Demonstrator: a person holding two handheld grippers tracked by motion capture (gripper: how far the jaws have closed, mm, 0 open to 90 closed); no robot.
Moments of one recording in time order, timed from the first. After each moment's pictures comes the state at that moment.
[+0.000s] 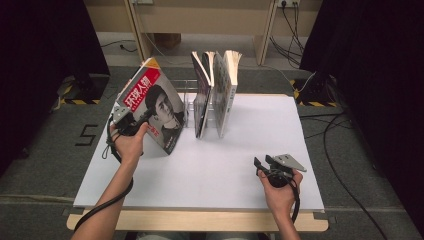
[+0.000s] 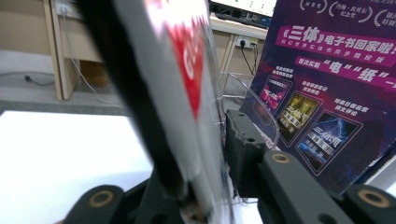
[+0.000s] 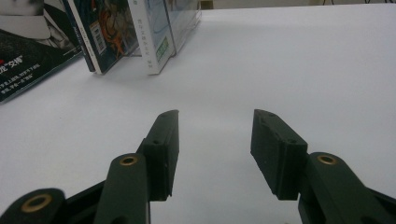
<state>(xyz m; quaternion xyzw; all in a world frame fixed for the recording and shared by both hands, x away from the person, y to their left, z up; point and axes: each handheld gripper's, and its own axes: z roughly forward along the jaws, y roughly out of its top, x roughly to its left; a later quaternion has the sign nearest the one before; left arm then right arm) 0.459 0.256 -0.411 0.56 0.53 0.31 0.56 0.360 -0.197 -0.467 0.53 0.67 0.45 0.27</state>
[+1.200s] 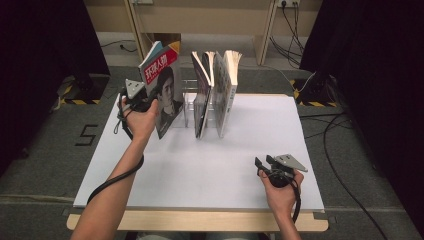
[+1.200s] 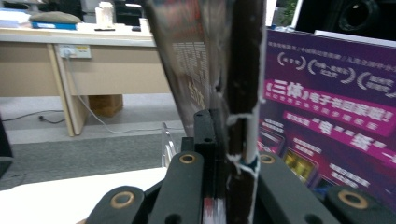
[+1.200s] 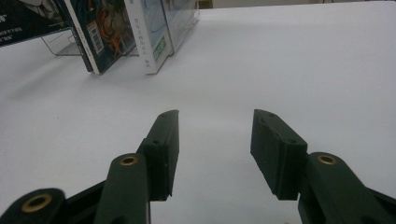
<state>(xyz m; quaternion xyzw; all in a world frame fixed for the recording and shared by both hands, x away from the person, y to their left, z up) 0.504 0.220 -0.353 0.57 0.49 0.38 0.54 0.360 -0.200 -0.468 0.53 0.66 0.45 0.26</state>
